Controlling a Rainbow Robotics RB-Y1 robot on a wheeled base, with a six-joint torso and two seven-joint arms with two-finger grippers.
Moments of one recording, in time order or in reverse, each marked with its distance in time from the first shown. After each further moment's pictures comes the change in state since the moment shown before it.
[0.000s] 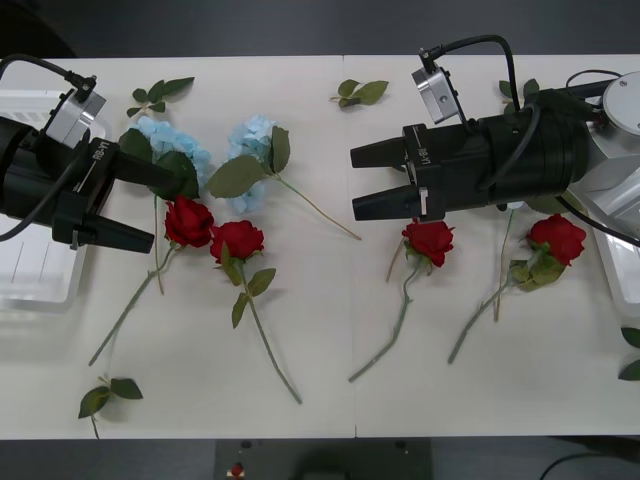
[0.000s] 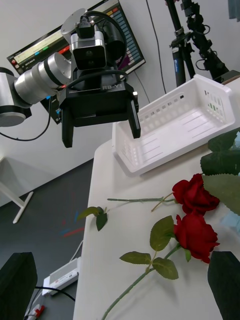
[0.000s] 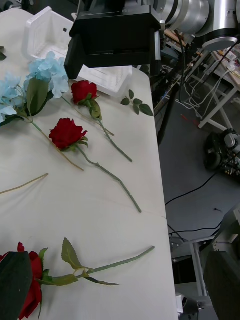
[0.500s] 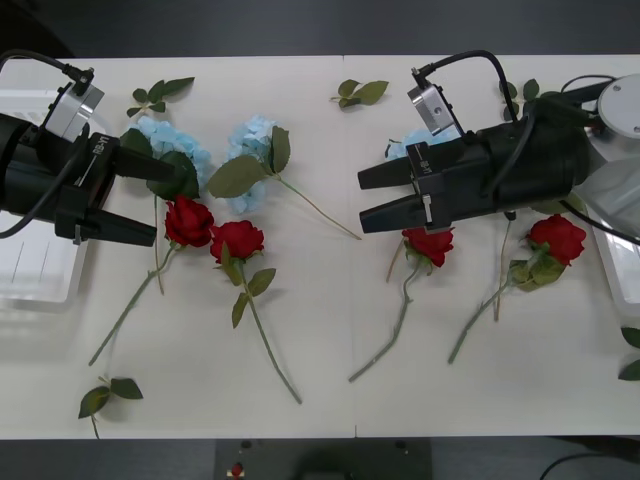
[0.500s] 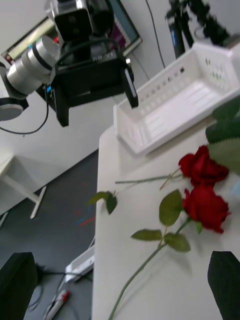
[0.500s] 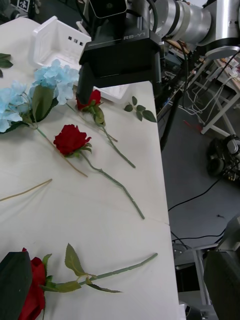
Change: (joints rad) right arm -0.010 -0.002 0.002 0.033 0.062 0.074 -0.152; left arm 0.000 0.000 -0.001 0.001 0.015 -0.027 0.000
